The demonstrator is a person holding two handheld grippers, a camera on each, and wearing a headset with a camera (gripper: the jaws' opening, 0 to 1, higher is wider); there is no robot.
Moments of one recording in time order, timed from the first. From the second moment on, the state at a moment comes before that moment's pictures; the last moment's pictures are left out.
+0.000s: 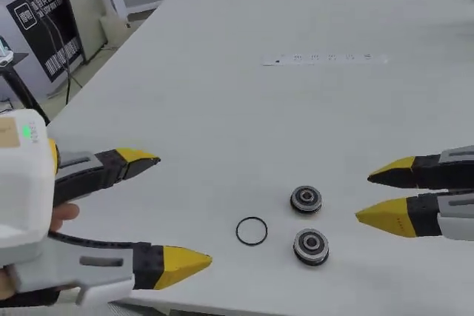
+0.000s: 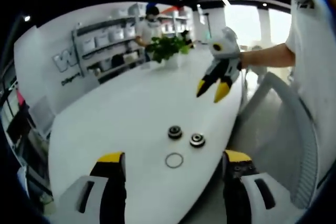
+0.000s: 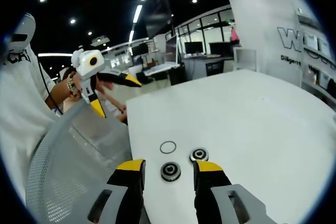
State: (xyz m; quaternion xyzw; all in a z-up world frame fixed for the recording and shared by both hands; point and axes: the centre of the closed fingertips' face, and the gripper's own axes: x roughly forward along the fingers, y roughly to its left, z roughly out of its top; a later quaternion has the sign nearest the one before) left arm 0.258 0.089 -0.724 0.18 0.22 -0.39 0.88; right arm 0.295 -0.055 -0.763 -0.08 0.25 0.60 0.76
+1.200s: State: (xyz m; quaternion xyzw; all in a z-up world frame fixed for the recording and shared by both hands) left arm 0.298 -0.037 -0.761 0.18 0.21 -0.49 0.83; right arm 0.292 -0.038 -0.848 -0.01 0.29 0.61 0.74
